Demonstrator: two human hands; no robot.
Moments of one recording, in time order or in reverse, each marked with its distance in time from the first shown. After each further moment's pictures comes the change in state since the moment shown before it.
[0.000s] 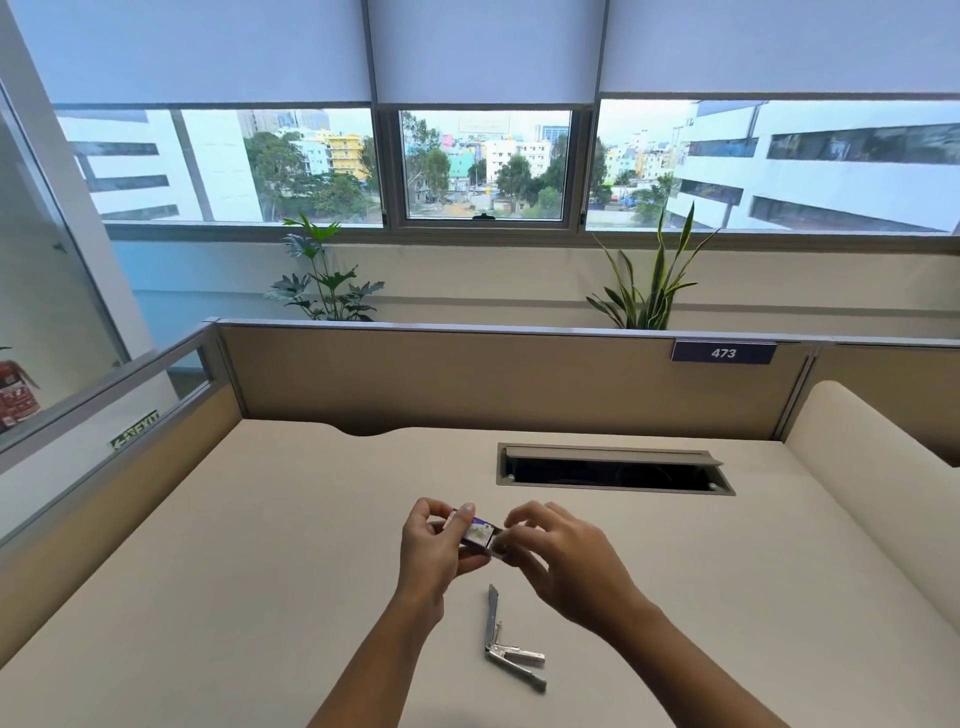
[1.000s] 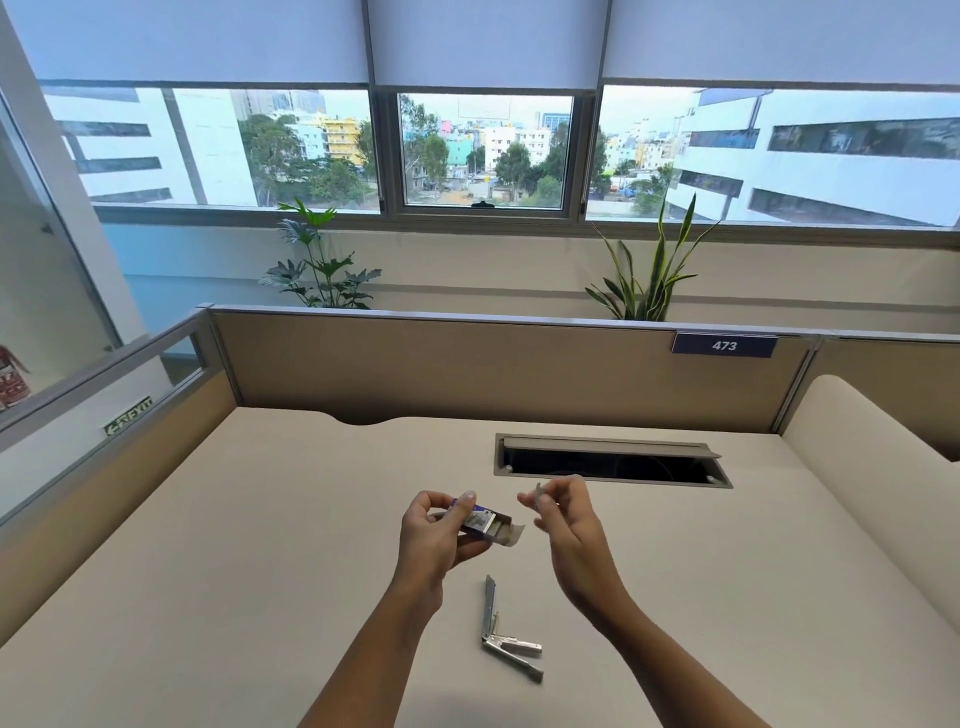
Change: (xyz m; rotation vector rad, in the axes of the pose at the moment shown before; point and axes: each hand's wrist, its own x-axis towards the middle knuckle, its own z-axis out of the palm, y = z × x) left_hand 0.006 0.003 0.002 -0.108 -0.022 -0.073; right_hand 0.006 -0.007 0.015 1.027 0.217 0.780
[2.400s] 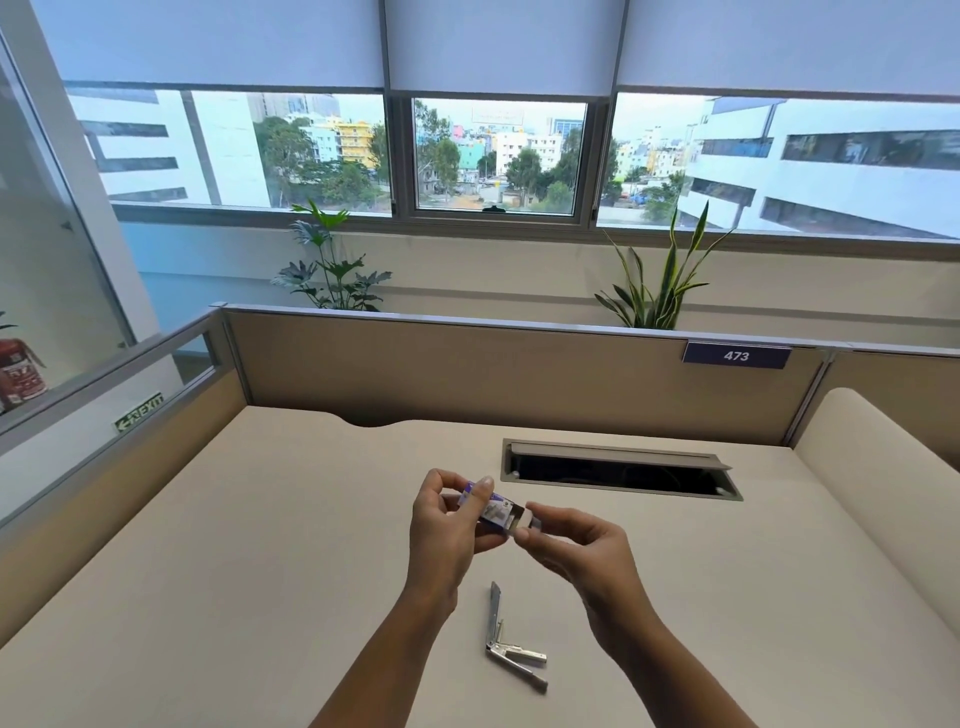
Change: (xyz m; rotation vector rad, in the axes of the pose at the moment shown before) left_hand -0.020 0.020 0.009 0.128 0.022 0.244; right_hand -0.014 -0.019 -0.007 0.292 -0.077 0.196
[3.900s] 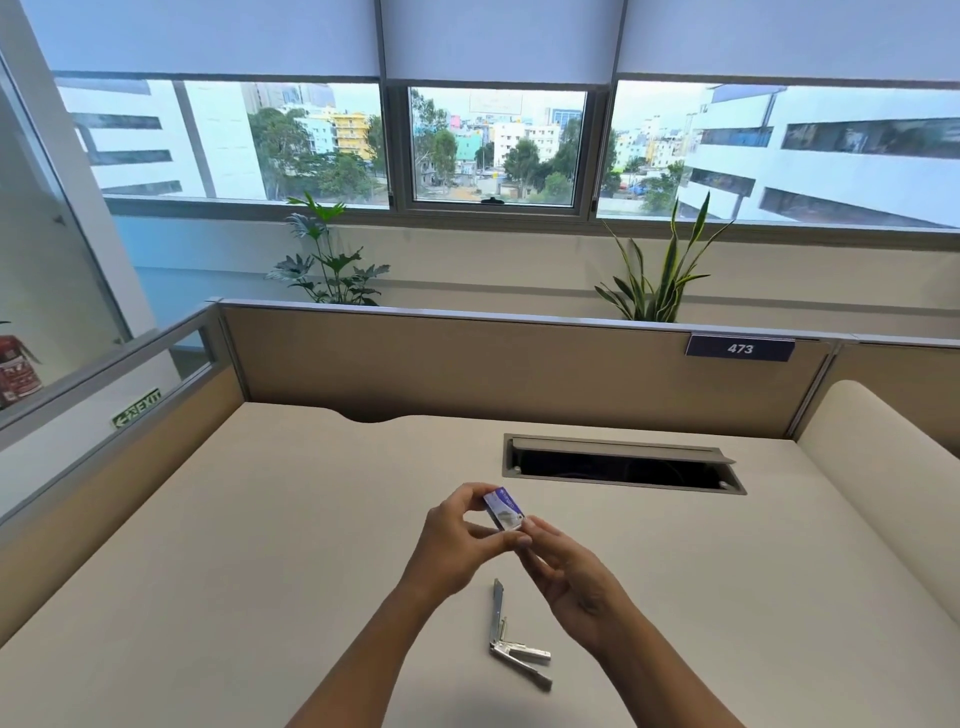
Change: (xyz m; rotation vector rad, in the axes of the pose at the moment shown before) left_hand 0.034 -0.045 -0.016 0.401 -0.373 0.199; right_hand 0.028 0.042 0.001 0.553 0.013 0.415
